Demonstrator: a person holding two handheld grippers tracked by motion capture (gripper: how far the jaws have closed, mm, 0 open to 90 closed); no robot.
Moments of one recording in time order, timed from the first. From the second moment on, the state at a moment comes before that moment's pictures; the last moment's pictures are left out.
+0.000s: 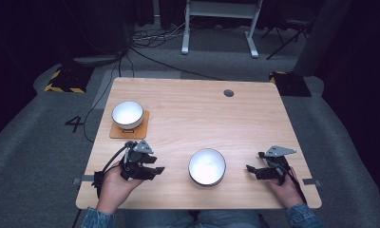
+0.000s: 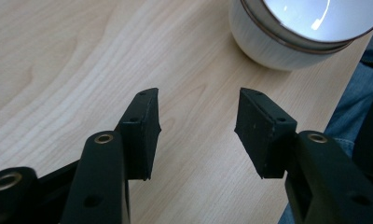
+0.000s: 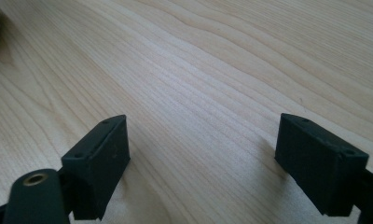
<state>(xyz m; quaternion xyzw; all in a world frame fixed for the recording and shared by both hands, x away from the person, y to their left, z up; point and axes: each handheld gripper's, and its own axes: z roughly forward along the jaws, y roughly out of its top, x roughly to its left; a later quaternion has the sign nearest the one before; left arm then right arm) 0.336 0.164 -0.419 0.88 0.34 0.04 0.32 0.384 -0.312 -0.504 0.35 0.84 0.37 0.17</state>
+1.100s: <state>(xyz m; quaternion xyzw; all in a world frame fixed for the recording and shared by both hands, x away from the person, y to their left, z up) 0.337 0.138 -0.478 0.91 0.31 0.03 0.27 0.383 -0.311 -0.504 0.35 0.84 0.37 0.16</state>
